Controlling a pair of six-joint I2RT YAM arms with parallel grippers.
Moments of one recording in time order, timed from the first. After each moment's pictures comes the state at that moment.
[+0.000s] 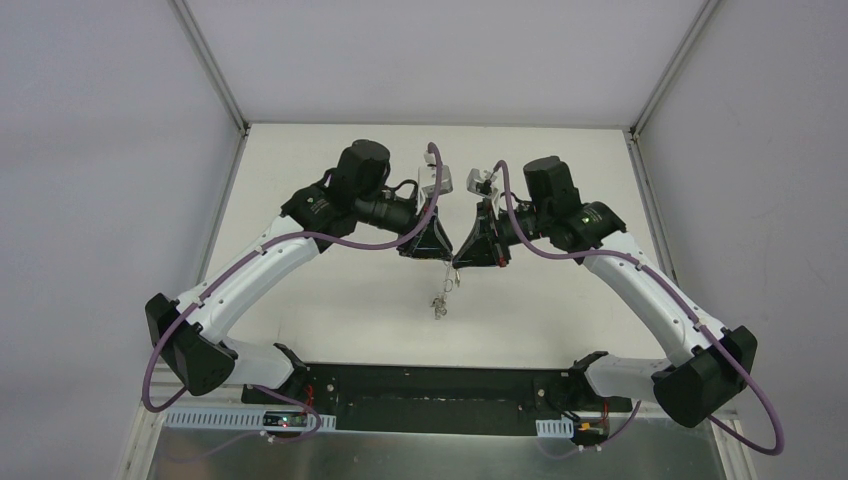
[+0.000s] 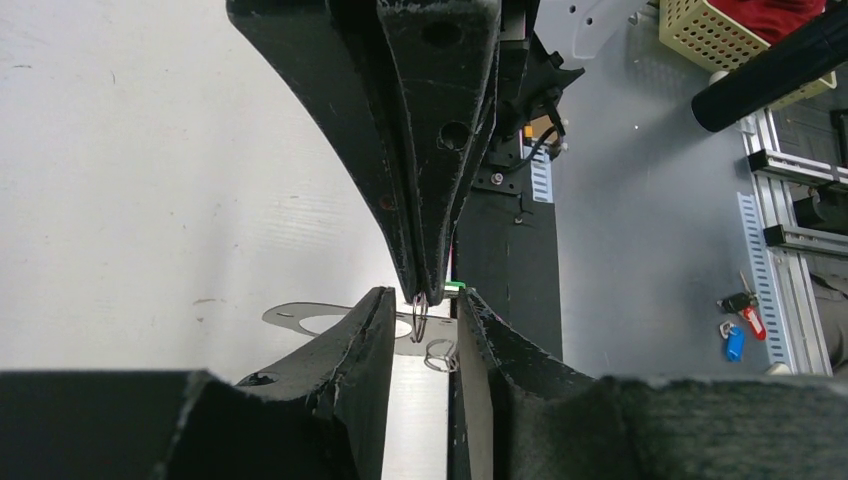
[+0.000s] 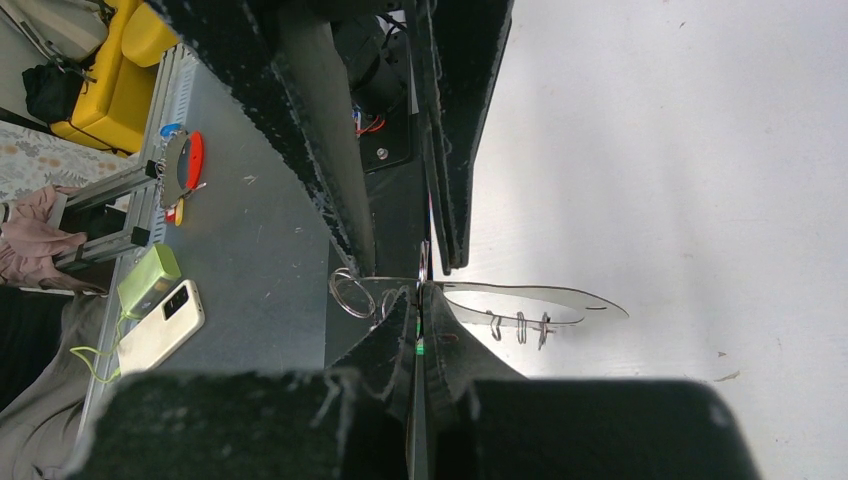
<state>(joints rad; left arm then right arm) -0.71 1.34 1.36 -0.53 0.87 0.06 0.57 1.24 1.20 -0.64 -1.04 -0.15</state>
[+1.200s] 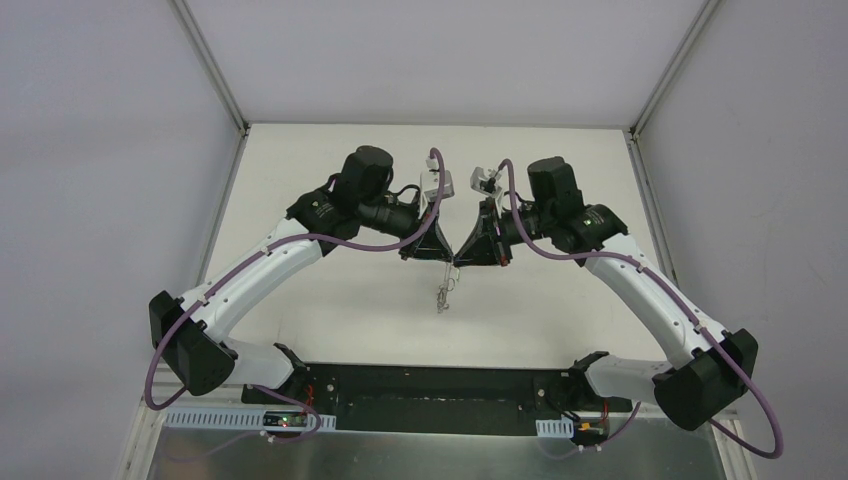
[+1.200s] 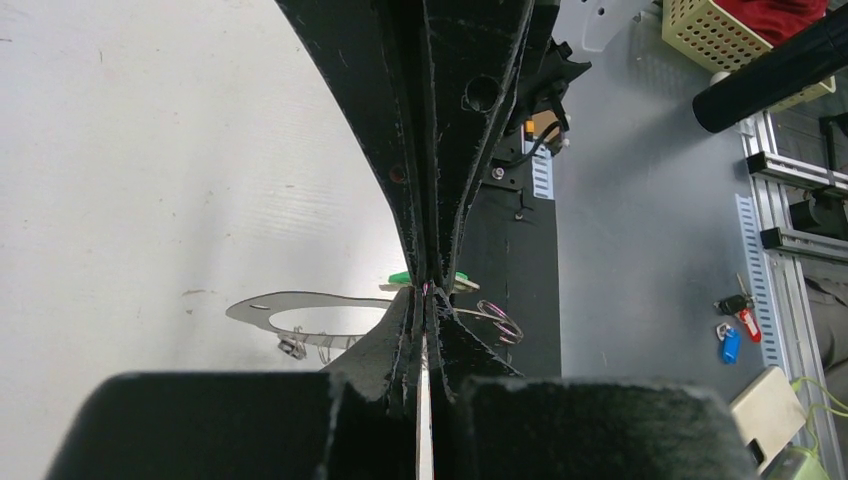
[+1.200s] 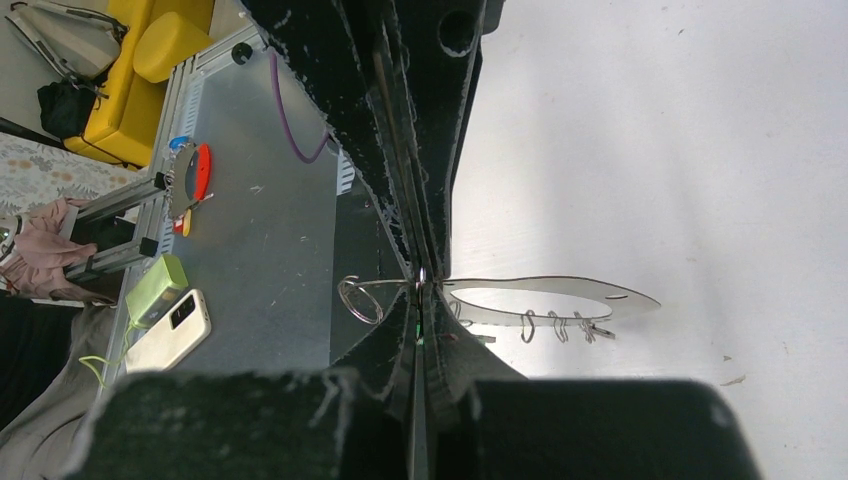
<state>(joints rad) -0.71 1.34 1.31 -0.50 0.87 0.04 0.55 1.23 1.17 -0.60 -1.06 -0.11</state>
